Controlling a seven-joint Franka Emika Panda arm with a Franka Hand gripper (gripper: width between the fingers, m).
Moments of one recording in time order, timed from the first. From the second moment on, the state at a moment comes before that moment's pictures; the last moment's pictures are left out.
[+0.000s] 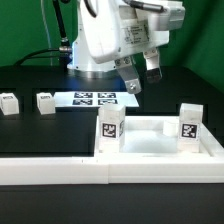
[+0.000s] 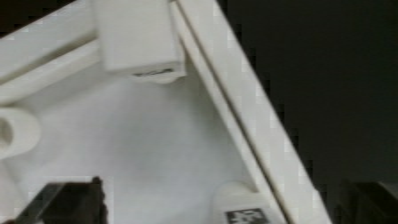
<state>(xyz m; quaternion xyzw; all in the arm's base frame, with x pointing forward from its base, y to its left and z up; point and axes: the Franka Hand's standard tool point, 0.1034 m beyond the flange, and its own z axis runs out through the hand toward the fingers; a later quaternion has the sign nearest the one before) 0.653 0.035 0.121 -0.52 0.84 0.06 0.15</state>
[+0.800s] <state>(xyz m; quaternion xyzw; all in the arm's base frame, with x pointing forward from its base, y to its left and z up) 0.615 0.035 0.115 -0.67 0.72 0.13 0.13</state>
